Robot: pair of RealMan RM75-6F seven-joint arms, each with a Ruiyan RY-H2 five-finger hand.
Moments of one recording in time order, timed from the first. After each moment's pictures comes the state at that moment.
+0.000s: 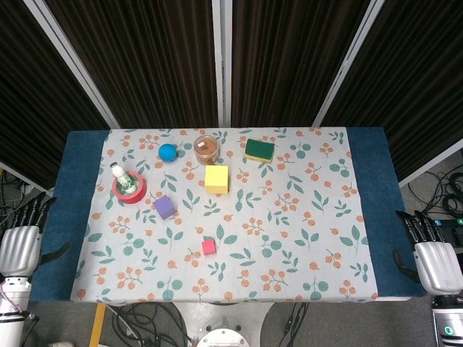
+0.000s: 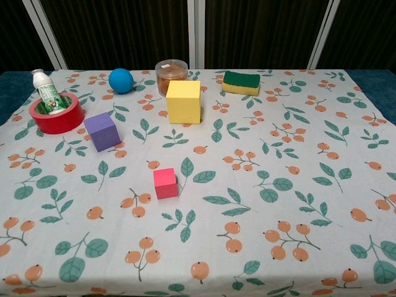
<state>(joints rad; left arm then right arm) -0.10 -1.17 -0.09 -1.68 1.40 1.47 0.05 0.07 -1.04 0.03 -1.65 -1.56 1.49 0.02</state>
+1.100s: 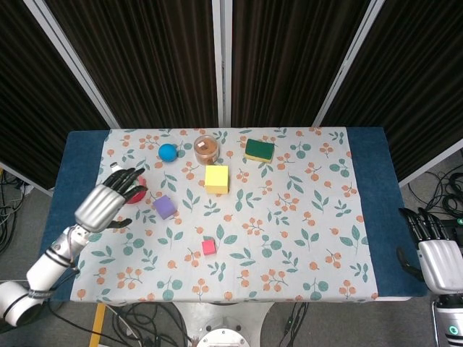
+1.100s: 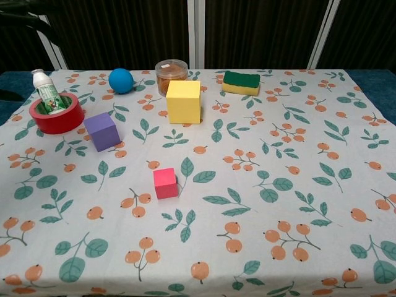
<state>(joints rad) -0.55 -1.26 -0.13 -1.38 1.72 1.14 -0.08 0.07 -1.02 0.04 -1.65 -1.58 1.51 0.02</state>
